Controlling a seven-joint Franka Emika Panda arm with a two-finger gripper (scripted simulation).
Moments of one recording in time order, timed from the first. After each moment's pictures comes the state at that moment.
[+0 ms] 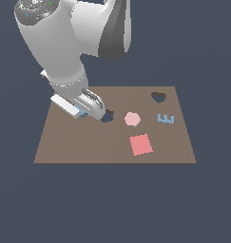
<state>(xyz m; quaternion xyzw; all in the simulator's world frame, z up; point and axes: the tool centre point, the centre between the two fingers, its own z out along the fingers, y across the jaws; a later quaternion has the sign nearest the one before) -0.038 -0.117 0.032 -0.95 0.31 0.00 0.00</state>
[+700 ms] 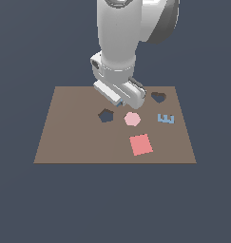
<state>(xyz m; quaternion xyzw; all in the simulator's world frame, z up) -0.082 0.008 0.036 -0.92 0.38 0.00 0.00</state>
